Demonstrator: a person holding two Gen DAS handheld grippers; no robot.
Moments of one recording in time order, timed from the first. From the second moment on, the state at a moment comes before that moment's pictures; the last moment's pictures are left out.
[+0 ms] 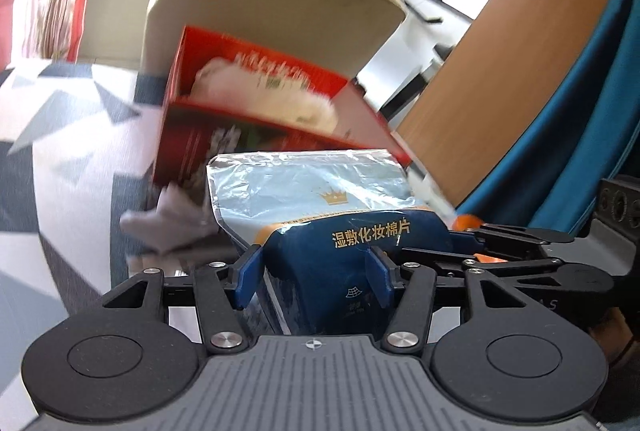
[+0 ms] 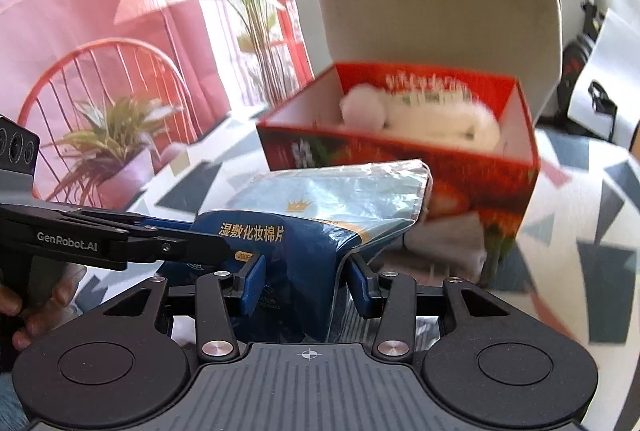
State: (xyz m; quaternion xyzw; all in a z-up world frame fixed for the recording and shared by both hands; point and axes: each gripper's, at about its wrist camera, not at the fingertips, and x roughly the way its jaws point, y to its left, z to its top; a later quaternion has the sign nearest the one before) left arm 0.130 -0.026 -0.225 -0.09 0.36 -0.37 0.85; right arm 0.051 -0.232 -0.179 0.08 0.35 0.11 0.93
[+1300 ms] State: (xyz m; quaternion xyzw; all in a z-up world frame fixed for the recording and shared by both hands) left arm 0.338 -0.183 -0.234 0.05 0.42 -0.34 0.84; right arm 0.281 -0.351 -0.216 0.10 0.41 0.03 0.90
